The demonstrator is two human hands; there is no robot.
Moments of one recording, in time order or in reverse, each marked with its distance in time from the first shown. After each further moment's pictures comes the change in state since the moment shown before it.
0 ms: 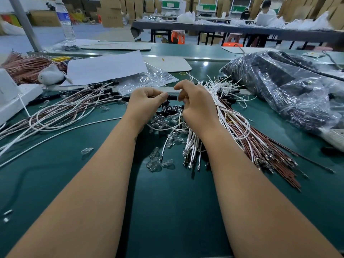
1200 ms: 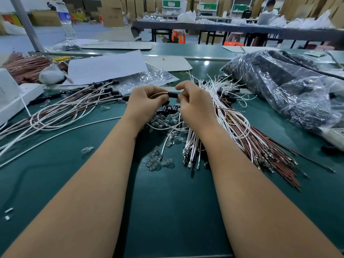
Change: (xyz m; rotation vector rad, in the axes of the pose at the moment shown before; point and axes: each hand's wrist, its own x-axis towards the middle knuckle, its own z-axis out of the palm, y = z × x) left_hand 0.001 -0.001 -0.001 0.003 -0.037 0.067; right_hand 0.001 -0.004 0.002 0.112 0.008 0.062
